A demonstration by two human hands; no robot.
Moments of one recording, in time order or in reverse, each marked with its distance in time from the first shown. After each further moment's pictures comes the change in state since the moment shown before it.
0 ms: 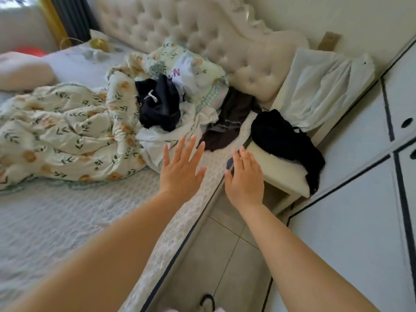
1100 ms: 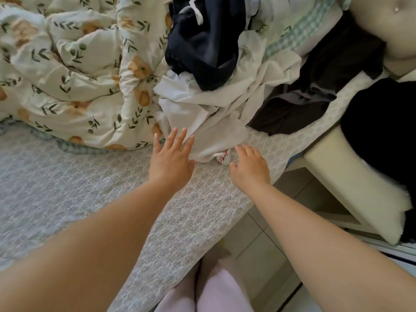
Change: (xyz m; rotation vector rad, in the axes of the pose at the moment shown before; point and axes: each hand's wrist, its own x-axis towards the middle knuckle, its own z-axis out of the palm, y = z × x) left_hand 0.139 -0.158 0.236 -0.005 -0.468 -0.316; right_hand 0.240 -0.034 0.279 -0.051 -0.604 -0.206
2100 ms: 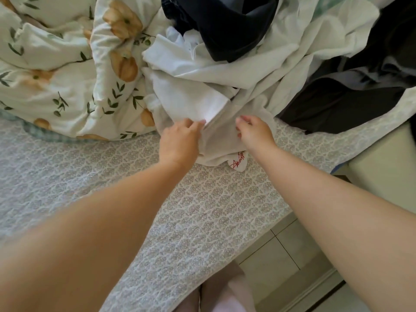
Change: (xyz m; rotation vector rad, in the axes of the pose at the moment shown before) left_hand 0.114 0.007 0.100 -0.341 0.147 -0.151; right_hand 0.153 0.006 0.057 0.848 -0.183 0.247
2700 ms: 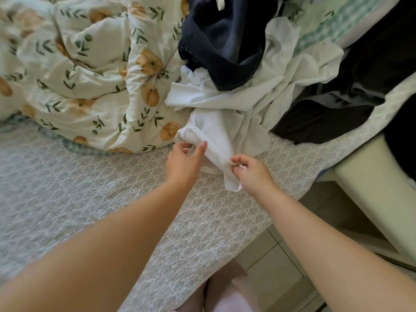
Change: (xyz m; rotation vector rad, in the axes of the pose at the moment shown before) left_hand -0.051 0.019 -0.070 -0.783 -0.064 -0.656; right_hand -0.108 -0.011 -0.003 0.100 -0.115 -0.099
